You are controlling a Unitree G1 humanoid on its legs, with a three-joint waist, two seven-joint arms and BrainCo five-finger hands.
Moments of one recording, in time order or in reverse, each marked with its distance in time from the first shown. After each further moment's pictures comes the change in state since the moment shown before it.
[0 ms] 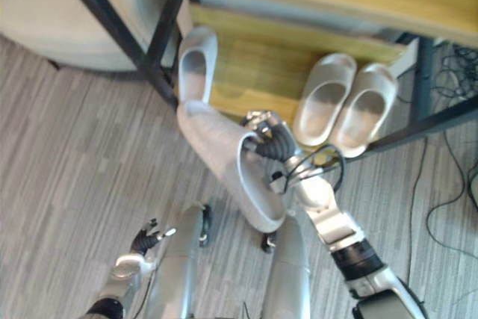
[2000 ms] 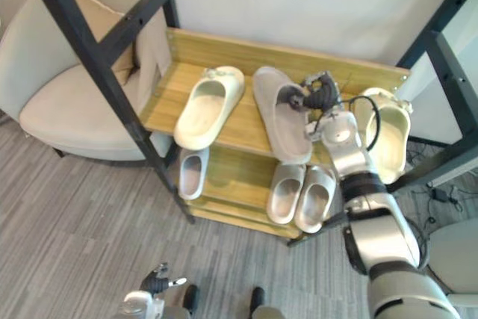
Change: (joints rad) left arm 0.114 -0.018 -0.138 0.106 0.042 0.004 -0.028; right arm -0.382 -0.027 -0.091 0.722 0.010 0.117 0.025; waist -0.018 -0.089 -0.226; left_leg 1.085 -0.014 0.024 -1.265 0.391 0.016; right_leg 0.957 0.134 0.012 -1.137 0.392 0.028
